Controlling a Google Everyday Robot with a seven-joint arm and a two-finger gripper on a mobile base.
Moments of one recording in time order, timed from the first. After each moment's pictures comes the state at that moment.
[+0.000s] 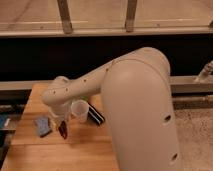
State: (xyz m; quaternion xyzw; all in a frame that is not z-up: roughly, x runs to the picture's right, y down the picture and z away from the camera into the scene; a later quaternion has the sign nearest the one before) arm -0.230 0.179 0.738 -0.35 0.09 0.44 0.82
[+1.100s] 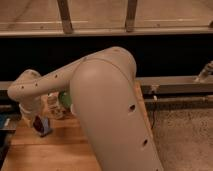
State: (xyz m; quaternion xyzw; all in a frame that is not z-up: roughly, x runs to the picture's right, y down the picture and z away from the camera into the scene) arm -0.346 0.154 0.716 -0.36 0.00 0.33 0.87
